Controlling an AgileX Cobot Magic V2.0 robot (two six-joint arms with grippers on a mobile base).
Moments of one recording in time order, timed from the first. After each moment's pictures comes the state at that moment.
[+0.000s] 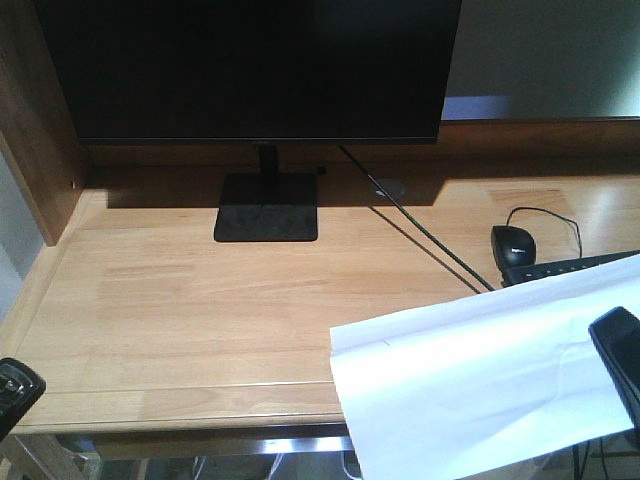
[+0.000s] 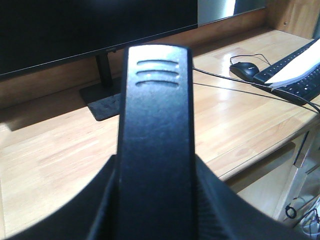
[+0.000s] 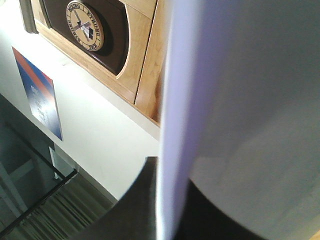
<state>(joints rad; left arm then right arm) -0.35 0.16 -0.49 -0.21 0.73 0.24 0.19 0.53 0.03 -0.44 -0.99 1.47</state>
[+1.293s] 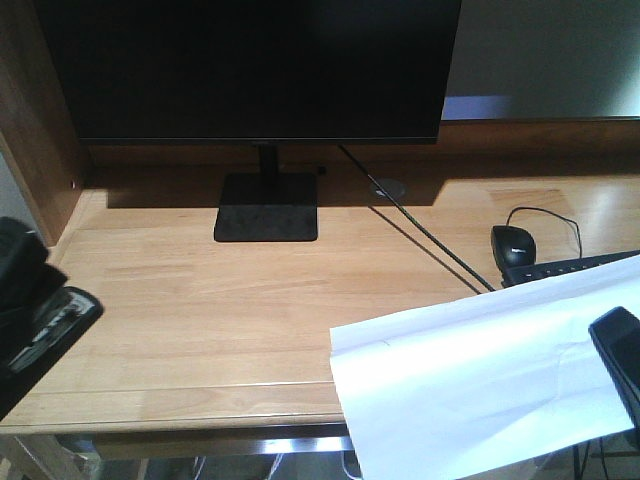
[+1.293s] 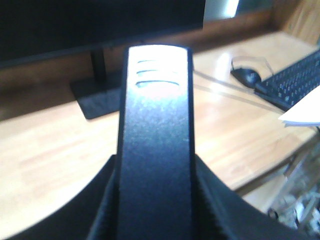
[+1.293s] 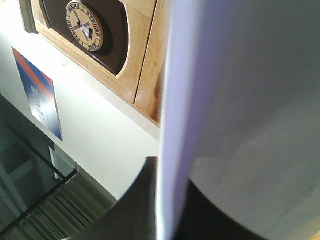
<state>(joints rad) -0.35 0.55 -0.63 -0.27 0.59 0.22 0.19 0.53 0.03 -0.44 -0.99 1.47</state>
